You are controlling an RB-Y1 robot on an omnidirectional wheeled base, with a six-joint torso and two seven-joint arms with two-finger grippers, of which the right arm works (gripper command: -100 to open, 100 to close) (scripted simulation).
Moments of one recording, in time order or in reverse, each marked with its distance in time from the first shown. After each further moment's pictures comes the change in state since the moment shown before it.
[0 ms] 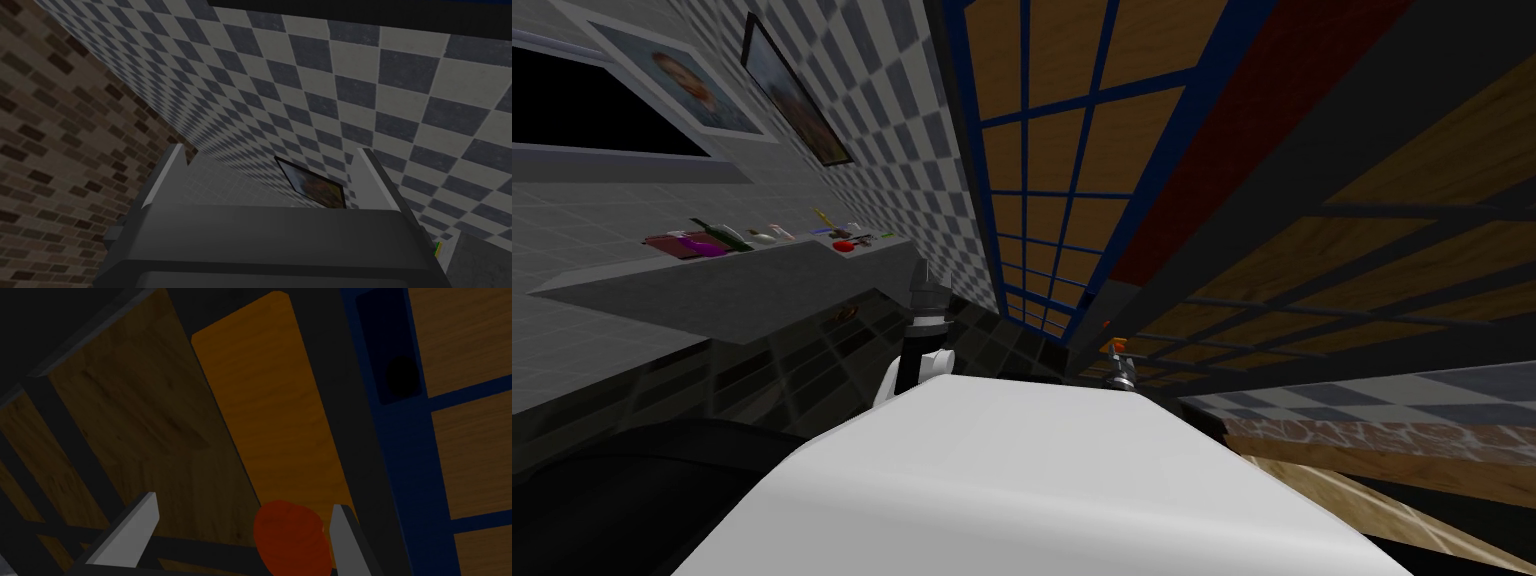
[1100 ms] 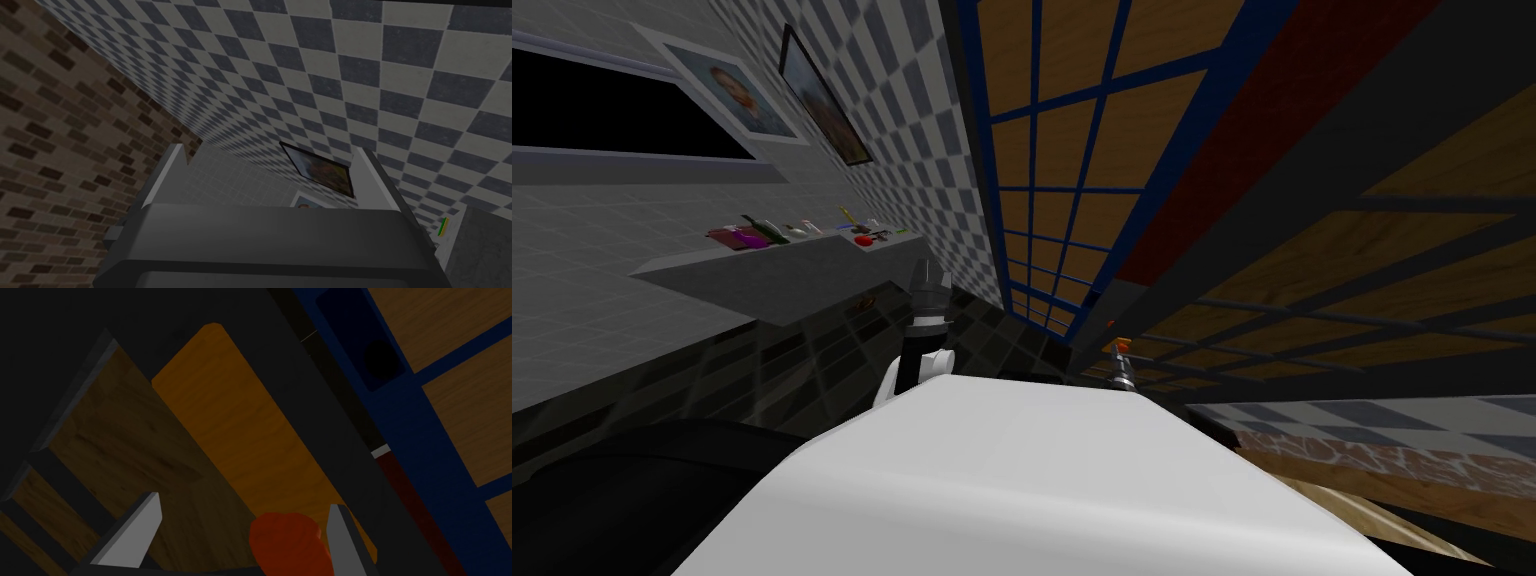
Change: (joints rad) arm 0.012 -0.021 0.059 0.000 -0.058 -0.001 -0.244
